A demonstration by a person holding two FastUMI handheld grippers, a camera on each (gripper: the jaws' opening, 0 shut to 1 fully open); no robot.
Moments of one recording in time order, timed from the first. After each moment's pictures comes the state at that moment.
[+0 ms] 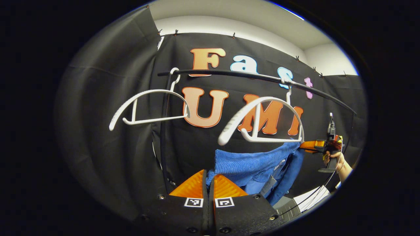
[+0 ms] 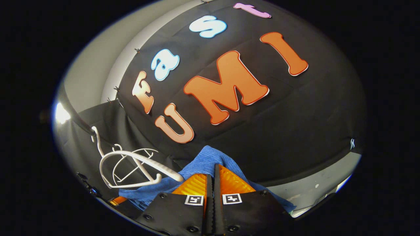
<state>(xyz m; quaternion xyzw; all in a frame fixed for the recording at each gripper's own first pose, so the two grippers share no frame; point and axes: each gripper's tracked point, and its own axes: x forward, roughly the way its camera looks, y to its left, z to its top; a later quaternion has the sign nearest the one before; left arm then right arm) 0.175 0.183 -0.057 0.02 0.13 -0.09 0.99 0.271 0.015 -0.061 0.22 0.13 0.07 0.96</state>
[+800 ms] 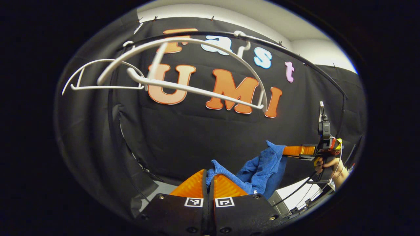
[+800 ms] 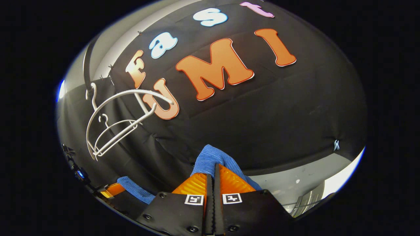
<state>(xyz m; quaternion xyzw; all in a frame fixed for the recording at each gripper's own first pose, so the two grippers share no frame) 0.170 0.037 -0.152 0.00 0.20 -0.20 0.96 0.204 0.019 -0.137 0.15 0.18 0.02 0.97</state>
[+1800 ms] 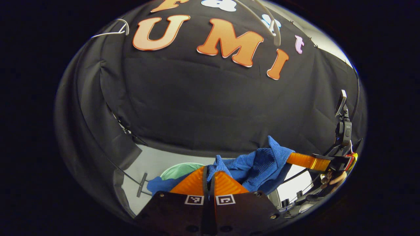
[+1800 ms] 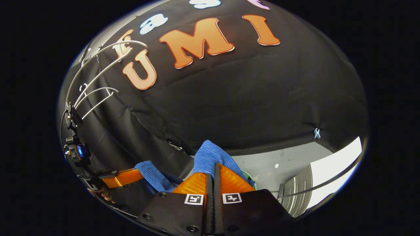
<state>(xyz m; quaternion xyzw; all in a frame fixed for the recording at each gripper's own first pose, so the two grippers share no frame) 0.156 -0.021 -0.323 -0.01 0.41 -0.20 0.89 0.155 -0.016 -0.279 0.12 0.29 -0.05 0.95</state>
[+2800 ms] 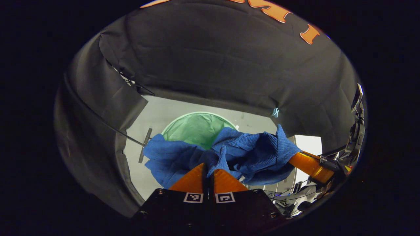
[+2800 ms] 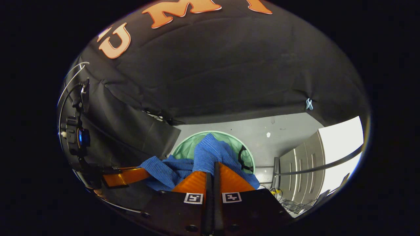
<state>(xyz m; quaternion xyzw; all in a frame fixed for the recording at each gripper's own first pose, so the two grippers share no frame) 0.138 0.009 -0.478 0.03 0.61 -0.13 0.78 0.164 -0.010 -0.453 0.12 0.44 -0.11 0.88</state>
